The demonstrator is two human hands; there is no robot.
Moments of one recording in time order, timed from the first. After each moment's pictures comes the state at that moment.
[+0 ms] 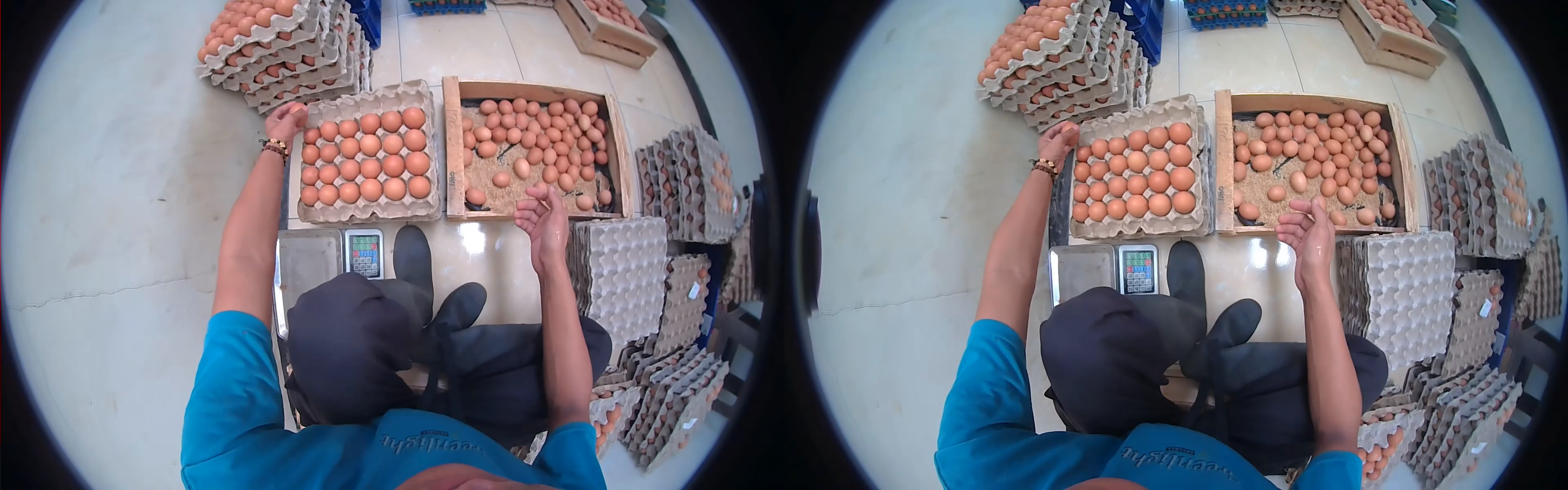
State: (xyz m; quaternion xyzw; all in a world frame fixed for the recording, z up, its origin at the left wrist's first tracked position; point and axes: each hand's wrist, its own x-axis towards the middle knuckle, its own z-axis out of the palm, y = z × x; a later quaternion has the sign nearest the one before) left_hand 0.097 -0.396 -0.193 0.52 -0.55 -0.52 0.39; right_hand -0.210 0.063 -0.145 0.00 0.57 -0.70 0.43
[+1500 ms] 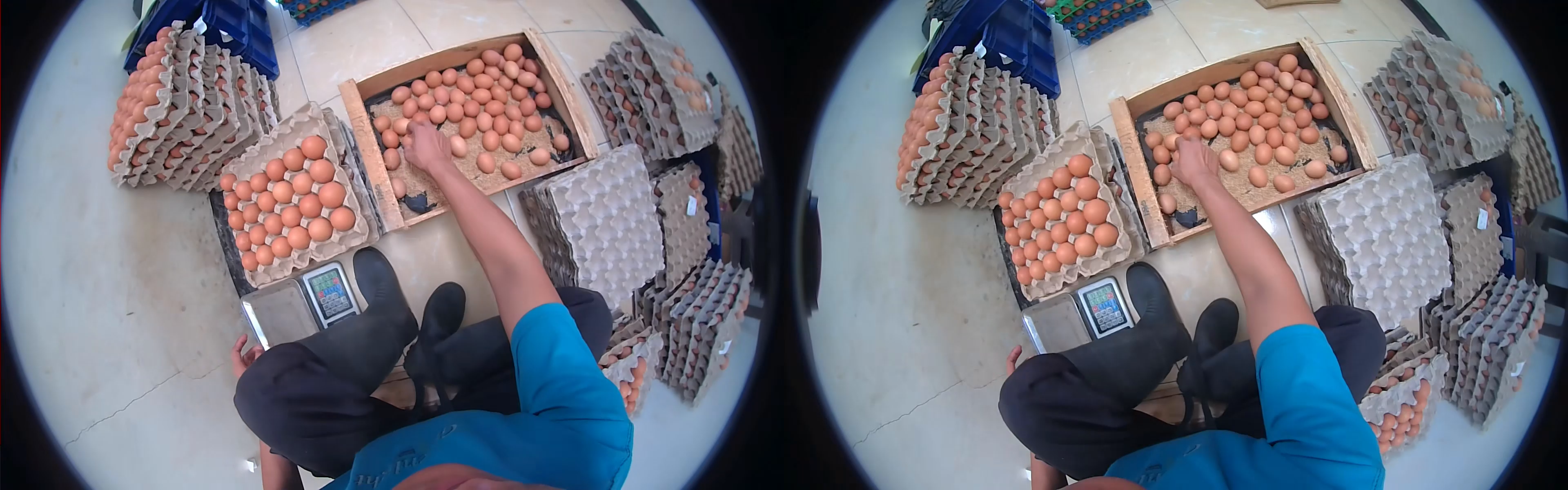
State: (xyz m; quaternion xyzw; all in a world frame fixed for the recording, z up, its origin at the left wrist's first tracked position) left_hand 0.232 -0.058 -0.103 0.73 -0.49 -0.39 0.26; right_hand -0.275 -0.082 -0.309 -0.36 0.87 -0.29 0.15
